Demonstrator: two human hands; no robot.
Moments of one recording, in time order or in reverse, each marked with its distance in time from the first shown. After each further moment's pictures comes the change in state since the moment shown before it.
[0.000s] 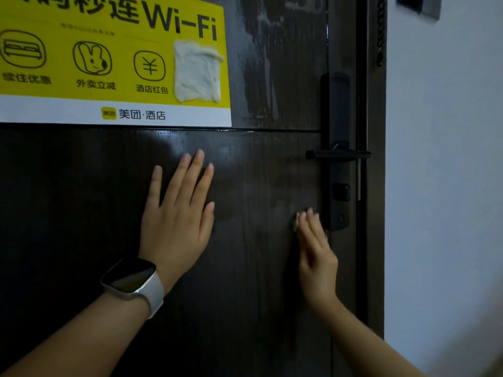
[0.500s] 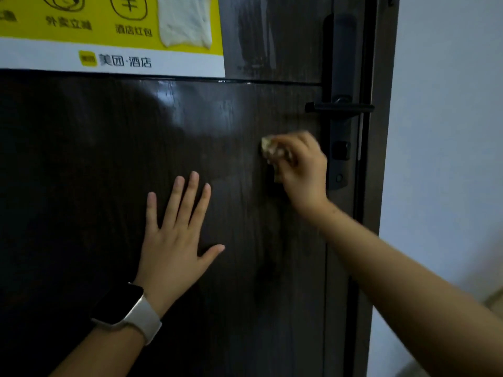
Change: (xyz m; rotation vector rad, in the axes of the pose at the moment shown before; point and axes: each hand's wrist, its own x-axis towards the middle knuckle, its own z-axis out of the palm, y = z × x) left_hand -0.084 0.016 0.007 0.044 -0.296 0.039; right_hand 0.080 -0.064 -0.009 -0.041 0.024 -0.297
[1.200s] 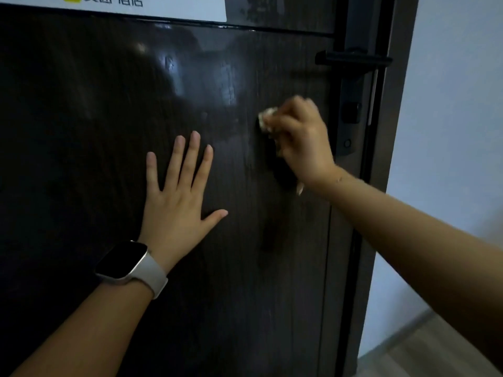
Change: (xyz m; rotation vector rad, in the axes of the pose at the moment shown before) left_hand 0.000 0.001 -0.004 0.017 -0.020 0.020; right_hand -0.005 -0.001 -0.003 -0.147 -0.132 -0.313
